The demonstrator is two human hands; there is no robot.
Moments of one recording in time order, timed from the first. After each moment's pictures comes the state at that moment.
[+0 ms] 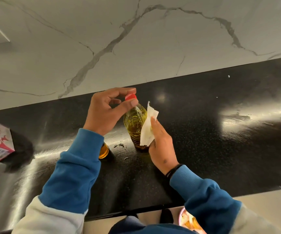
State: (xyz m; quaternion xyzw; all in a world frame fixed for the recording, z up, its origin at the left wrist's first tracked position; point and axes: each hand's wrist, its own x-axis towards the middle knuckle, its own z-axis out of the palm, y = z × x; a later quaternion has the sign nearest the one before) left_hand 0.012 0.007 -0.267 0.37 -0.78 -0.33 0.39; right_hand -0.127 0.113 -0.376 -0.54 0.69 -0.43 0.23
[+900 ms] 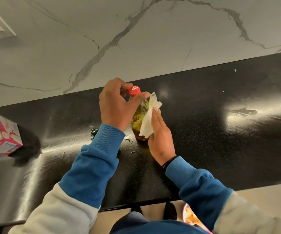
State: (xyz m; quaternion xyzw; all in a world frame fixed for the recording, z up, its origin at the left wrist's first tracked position) left_hand -0.003 0.019 -0.273 0.48 -0.74 -0.17 0.43; right_hand -0.104 0.099 -0.386 -0.55 0.70 -0.42 0.20
